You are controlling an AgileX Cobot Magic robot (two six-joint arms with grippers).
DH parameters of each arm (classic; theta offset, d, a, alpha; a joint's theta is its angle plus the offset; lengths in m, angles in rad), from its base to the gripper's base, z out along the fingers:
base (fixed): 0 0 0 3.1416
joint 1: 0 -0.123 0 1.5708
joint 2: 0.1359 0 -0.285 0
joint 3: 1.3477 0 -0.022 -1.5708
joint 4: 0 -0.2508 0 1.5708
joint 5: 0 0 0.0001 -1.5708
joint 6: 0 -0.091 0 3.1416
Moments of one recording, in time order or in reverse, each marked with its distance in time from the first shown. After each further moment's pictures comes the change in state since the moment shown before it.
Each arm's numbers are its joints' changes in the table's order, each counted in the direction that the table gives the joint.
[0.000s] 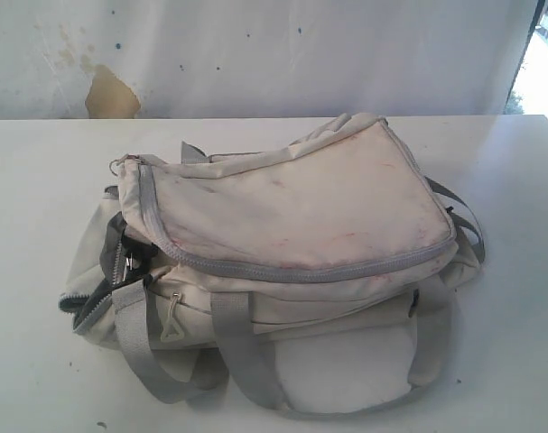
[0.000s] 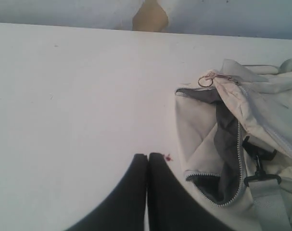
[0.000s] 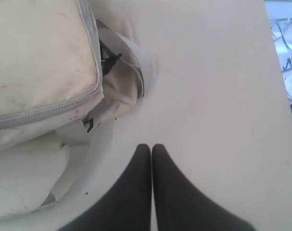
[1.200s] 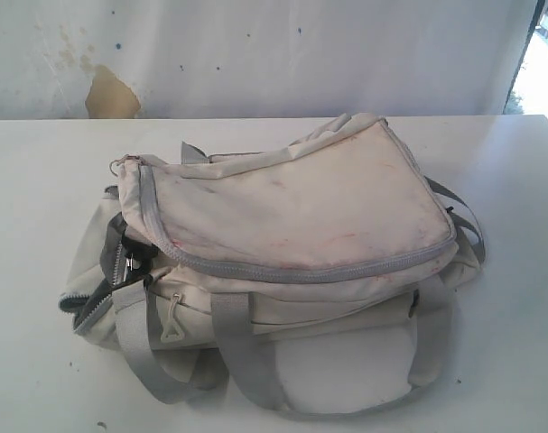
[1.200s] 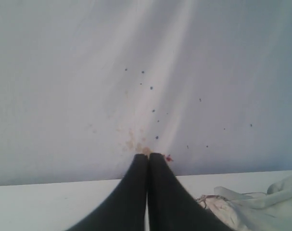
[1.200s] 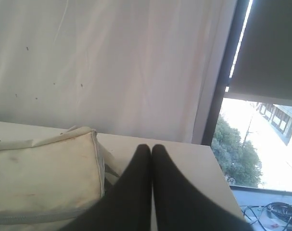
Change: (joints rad) left arm 0.000 -0.549 0.258 0.042 -0.370 -0.128; right arm -0.067 -0.771 0.222 0.039 -0.216 0.018
